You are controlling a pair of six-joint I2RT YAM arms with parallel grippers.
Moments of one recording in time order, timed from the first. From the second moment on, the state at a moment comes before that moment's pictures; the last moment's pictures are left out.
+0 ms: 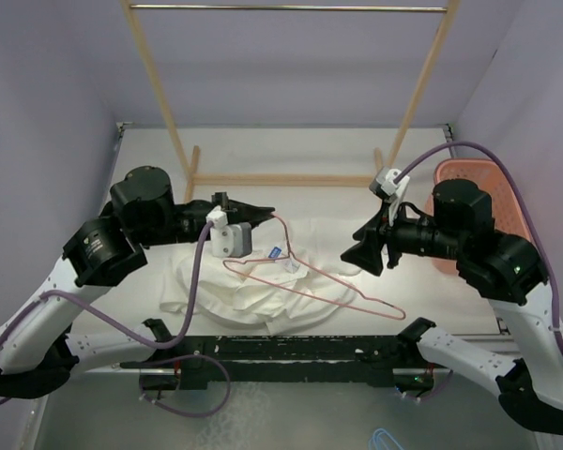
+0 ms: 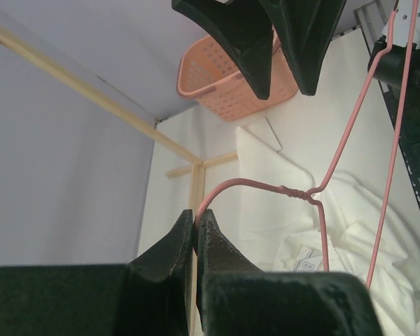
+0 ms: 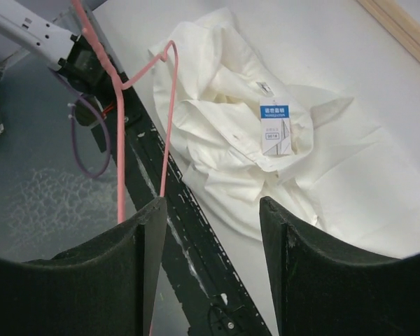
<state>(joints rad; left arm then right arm) -0.90 1.02 1.51 -0.63 0.44 0.71 0.62 0.90 1.46 -1.05 -0.44 0.02</state>
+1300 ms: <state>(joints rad) -0.90 1.08 1.48 -0.53 0.40 0.68 0.62 0.91 1.34 -1.01 -0.59 0.01</state>
